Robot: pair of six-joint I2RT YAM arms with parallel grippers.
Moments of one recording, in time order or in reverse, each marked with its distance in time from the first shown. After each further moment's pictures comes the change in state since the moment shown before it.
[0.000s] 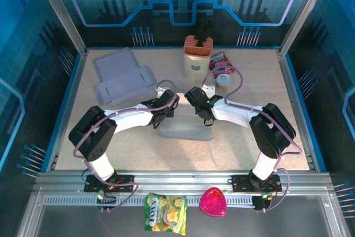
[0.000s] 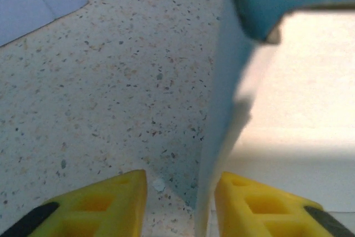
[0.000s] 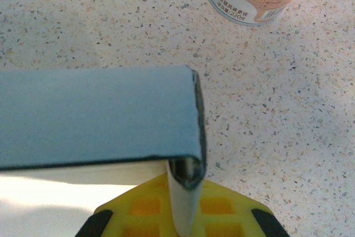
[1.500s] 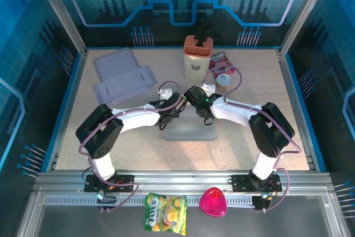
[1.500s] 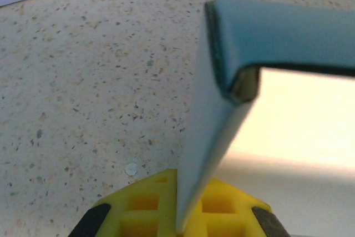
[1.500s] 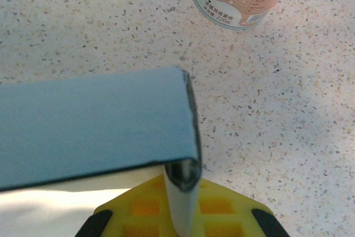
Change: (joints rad) left arm -0.072 0.063 0.079 -0.106 -0.106 -0.264; right arm 0.000 0.011 0.031 -0.051 0.023 0.010
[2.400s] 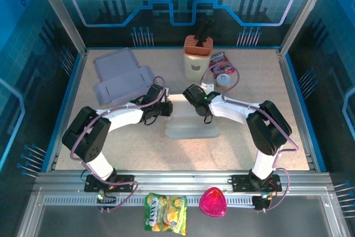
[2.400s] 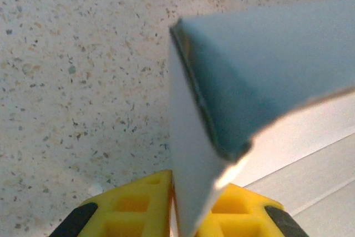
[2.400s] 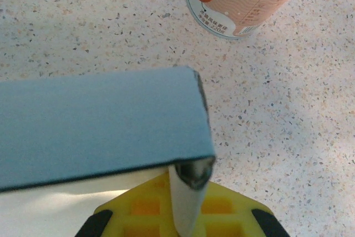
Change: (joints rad) left arm 0.209 -0.123 -0.176 0.263 0.568 0.396; right arm -0.009 0.038 0.047 -0.049 0.037 -0.048
